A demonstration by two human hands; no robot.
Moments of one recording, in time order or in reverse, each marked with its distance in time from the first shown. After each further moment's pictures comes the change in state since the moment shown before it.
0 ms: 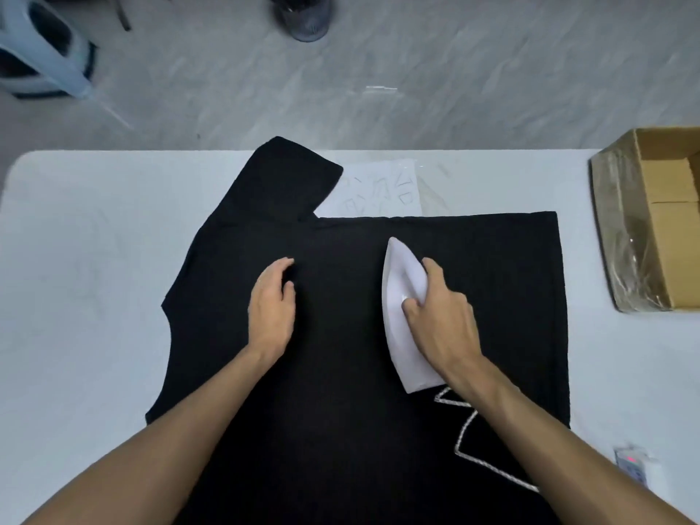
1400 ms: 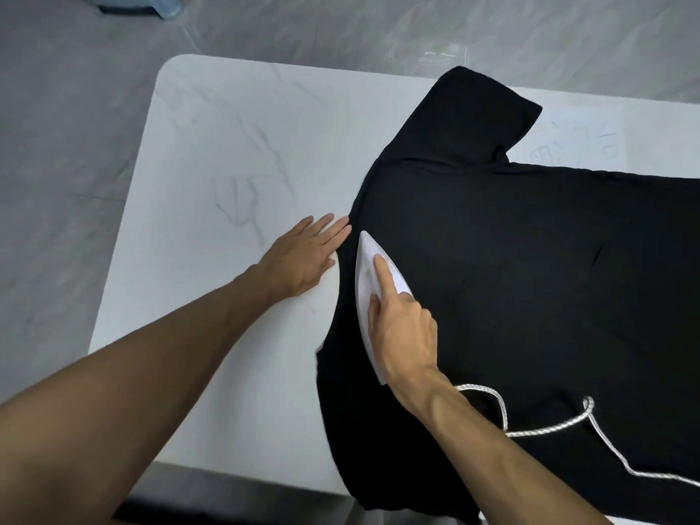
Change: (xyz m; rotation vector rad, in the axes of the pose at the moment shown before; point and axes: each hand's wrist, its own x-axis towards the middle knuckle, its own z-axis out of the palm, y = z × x) left_hand 0.075 -0.238 -0.184 0.878 -0.445 0.673; right_hand -0.100 -0.195 0.288 -0.301 -0.082 -0.118
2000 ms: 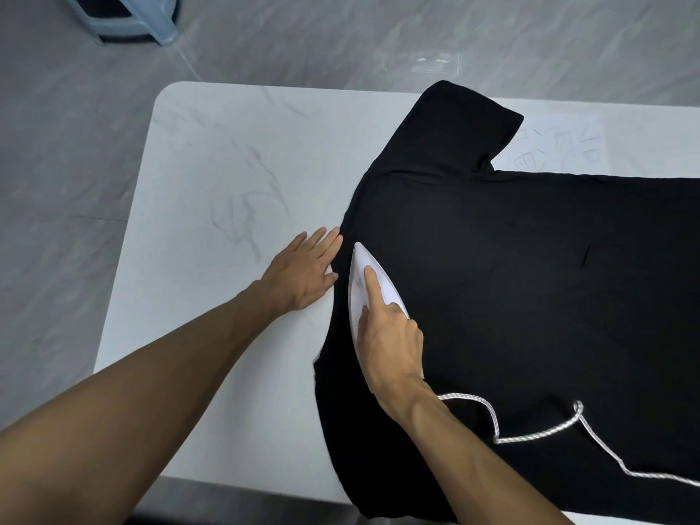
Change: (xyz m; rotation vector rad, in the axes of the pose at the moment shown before) left_hand 0.002 0.020 -0.020 -0.018 -0.117 -0.104; right_hand -0.004 -0.006 0.004 0.026 0.010 0.038
